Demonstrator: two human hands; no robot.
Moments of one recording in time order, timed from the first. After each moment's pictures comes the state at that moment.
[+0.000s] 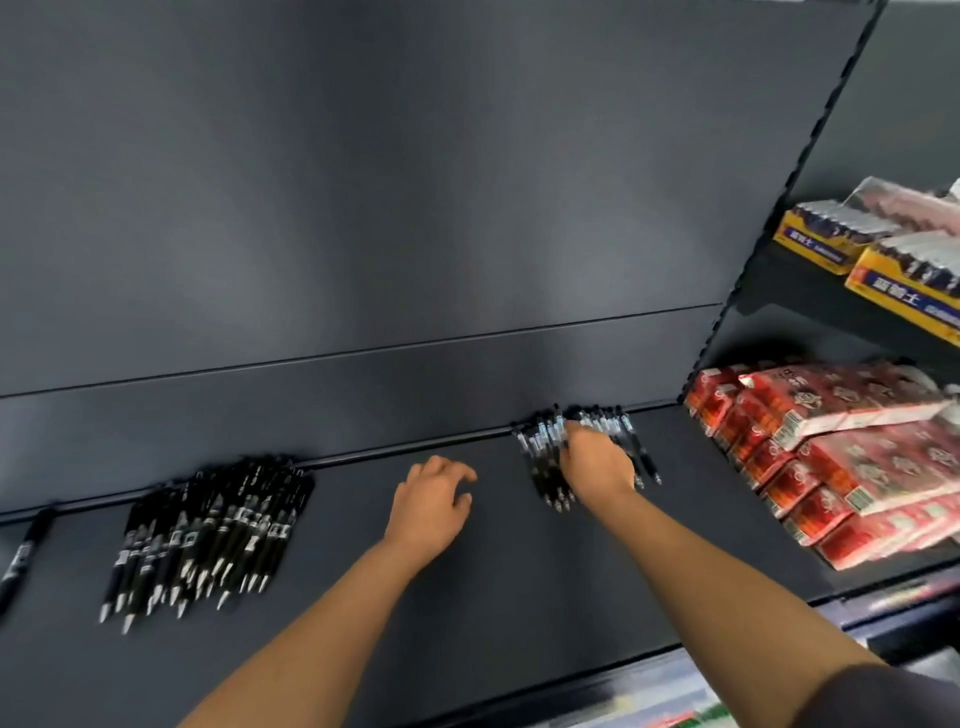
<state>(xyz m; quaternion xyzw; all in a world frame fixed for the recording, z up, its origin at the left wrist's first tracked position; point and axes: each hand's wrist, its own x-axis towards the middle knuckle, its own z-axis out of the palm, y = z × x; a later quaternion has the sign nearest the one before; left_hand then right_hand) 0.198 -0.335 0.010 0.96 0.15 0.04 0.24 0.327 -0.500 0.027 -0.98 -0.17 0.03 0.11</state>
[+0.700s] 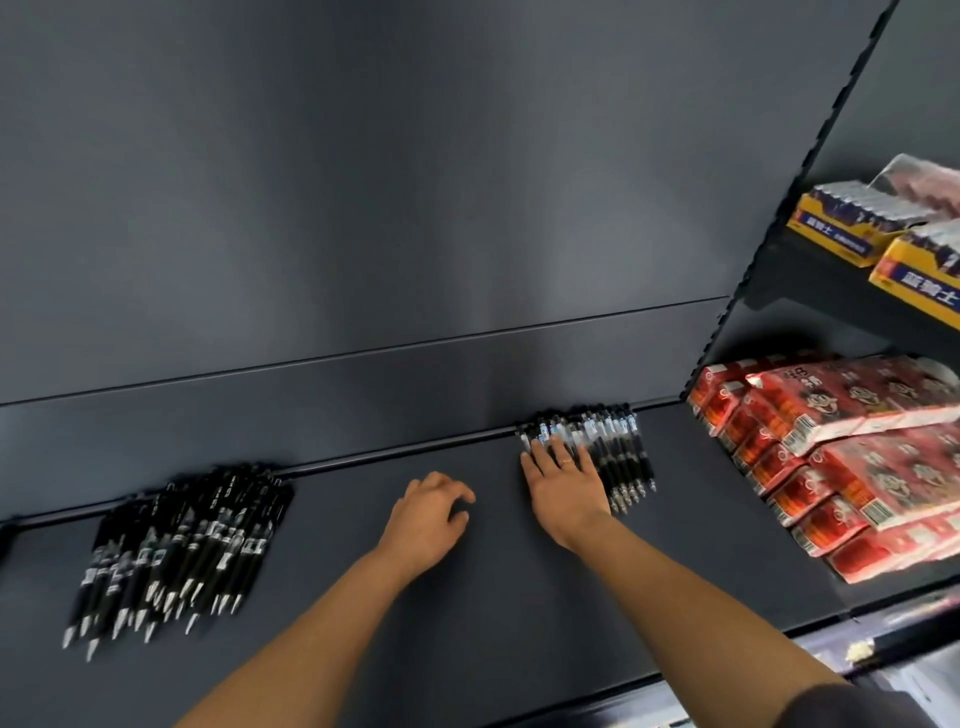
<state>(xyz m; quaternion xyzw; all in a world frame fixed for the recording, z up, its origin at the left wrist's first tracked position) 0.222 -0.335 -0.012 0.96 0.12 -0.04 0.25 0.338 -0.497 -0.031 -0.93 -0.33 0.10 -0.10</state>
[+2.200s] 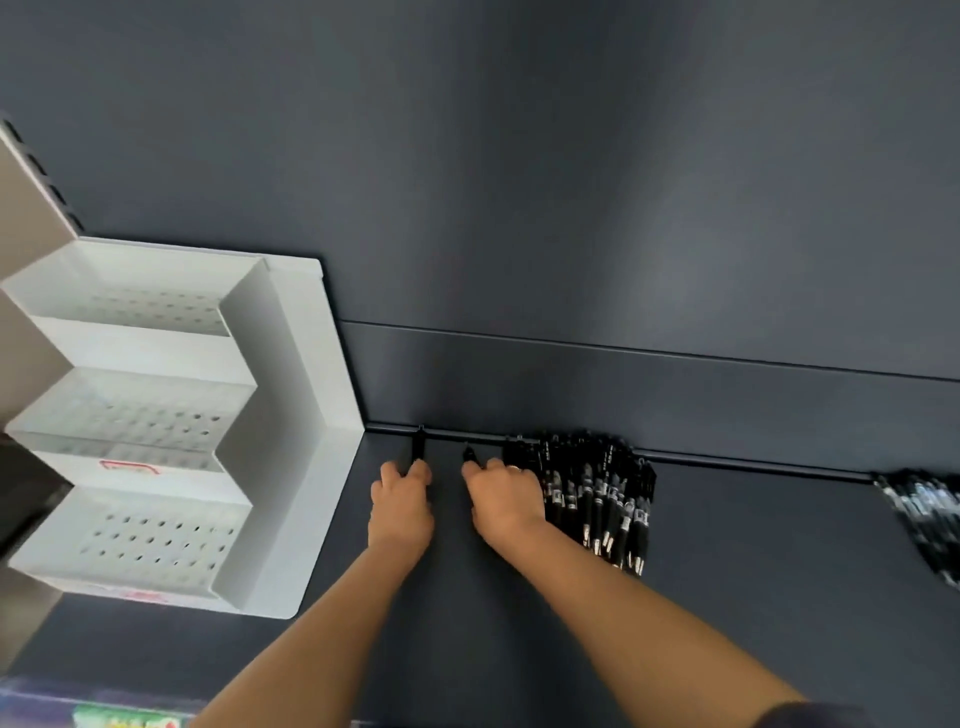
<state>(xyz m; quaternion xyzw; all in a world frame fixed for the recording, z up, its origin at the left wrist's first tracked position) -0.055 -0.011 -0.019 0.85 0.45 0.03 0.27 0.042 -0.091 -0.004 -0.87 -0.48 0.11 -0.03</state>
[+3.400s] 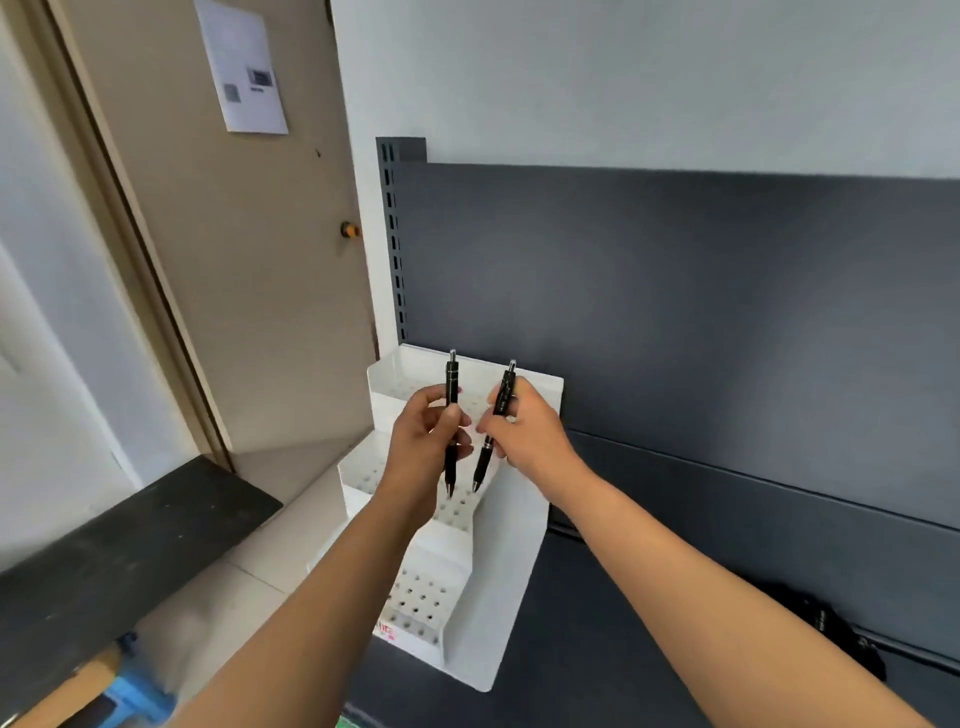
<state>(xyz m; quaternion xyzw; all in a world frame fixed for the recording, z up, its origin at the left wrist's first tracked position) -0.192 0.094 0.155 0.56 0.29 0.48 0.60 -0.075 0.051 0.170 -0.66 -0.48 0.26 0.52</state>
